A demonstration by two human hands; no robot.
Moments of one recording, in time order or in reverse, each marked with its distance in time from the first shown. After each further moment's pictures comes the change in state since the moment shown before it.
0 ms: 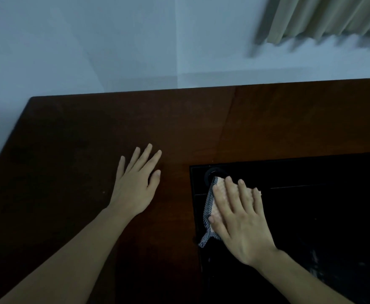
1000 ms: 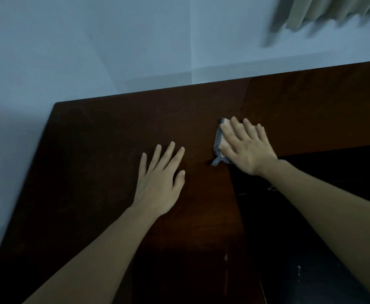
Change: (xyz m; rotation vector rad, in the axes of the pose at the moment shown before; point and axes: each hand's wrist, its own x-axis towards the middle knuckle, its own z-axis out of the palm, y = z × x) left_hand 0.010 -0.039 -0.009 0.107 -0.031 0.077; right_hand 0.177 -0.009 -0.029 0.054 -0.110 0.042
